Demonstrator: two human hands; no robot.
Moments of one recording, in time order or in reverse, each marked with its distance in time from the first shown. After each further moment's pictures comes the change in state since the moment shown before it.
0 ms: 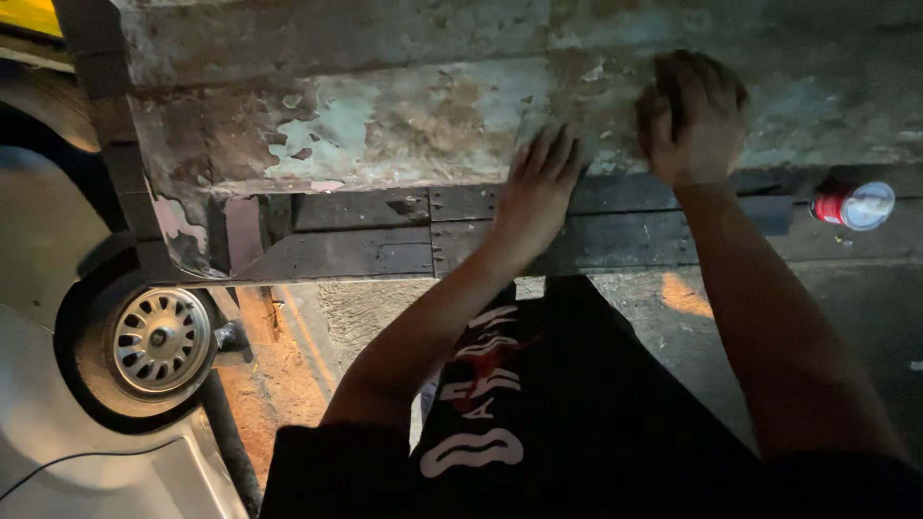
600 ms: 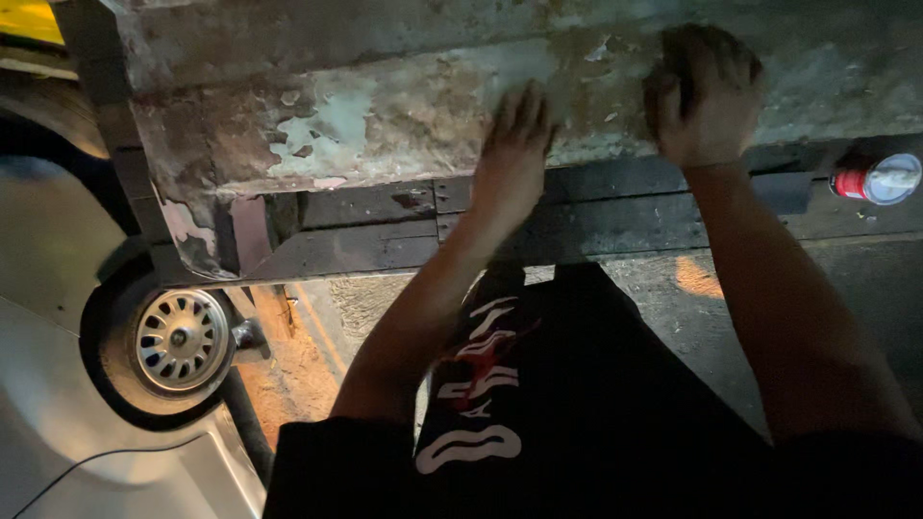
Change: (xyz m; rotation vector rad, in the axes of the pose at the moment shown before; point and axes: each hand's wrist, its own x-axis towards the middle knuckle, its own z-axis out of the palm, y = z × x) left_hand 0.012 -0.043 -0.003 -0.060 -0.020 -0.071; right_hand 0.000 0.004 0.004 -0.004 0.022 -0.022
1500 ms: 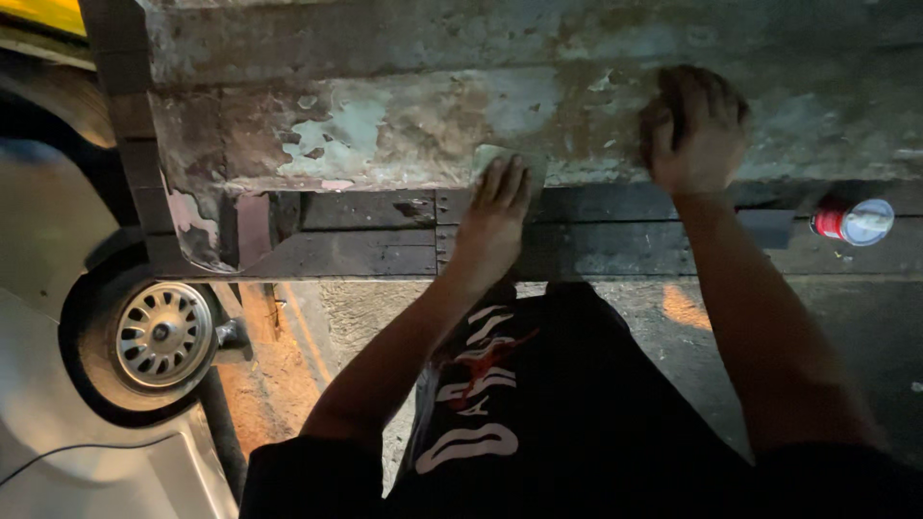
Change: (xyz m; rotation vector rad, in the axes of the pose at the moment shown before) left_hand -0.059 0.009 -0.041 0.041 -0.140 -0.009; right_hand 0.003 -0.005 0.001 -0.003 -0.009 0.034
